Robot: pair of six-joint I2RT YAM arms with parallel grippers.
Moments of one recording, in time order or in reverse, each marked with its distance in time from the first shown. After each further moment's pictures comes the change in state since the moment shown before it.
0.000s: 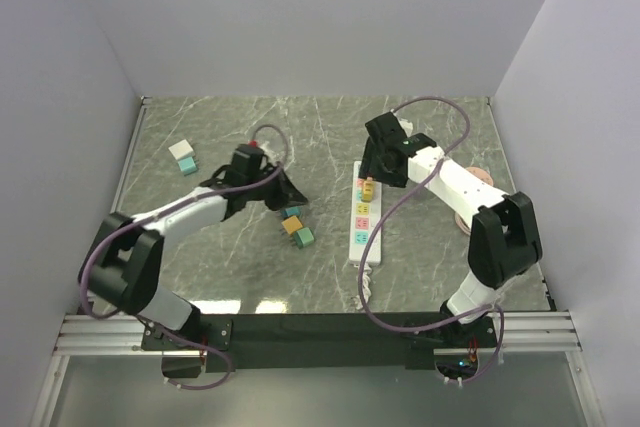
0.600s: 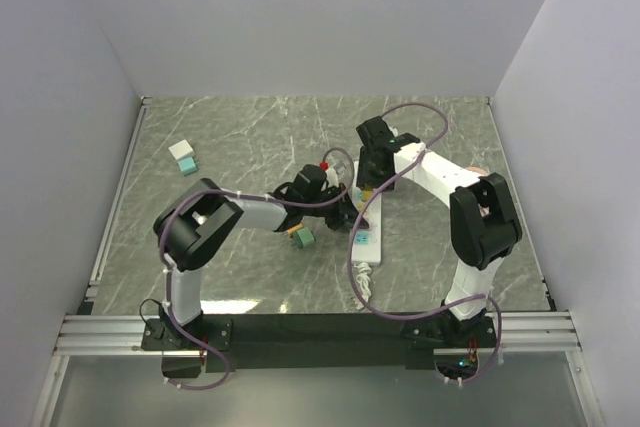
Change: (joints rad) left arm -0.332 0.459 0.154 0.472 0.129 -0.194; right arm -0.028 0.163 0.034 0.017 -0.070 -0.103
